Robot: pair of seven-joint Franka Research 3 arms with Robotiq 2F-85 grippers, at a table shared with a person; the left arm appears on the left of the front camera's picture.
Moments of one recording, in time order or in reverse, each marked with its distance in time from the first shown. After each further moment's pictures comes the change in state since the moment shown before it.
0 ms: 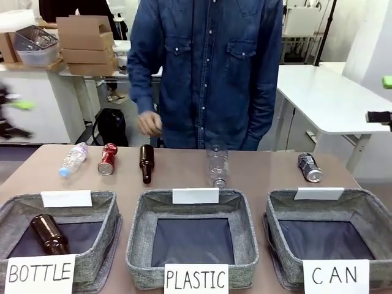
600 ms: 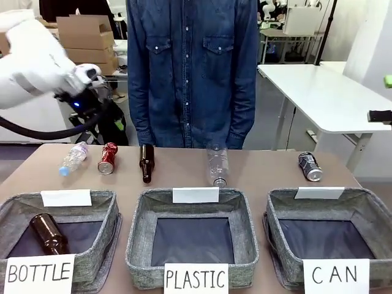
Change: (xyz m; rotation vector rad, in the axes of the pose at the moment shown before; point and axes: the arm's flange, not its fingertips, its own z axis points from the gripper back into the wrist) left arm 0.150 0.010 -0.189 0.850 -0.188 0.084; right arm 0.000 0.000 0.000 0.000 0.000 0.000
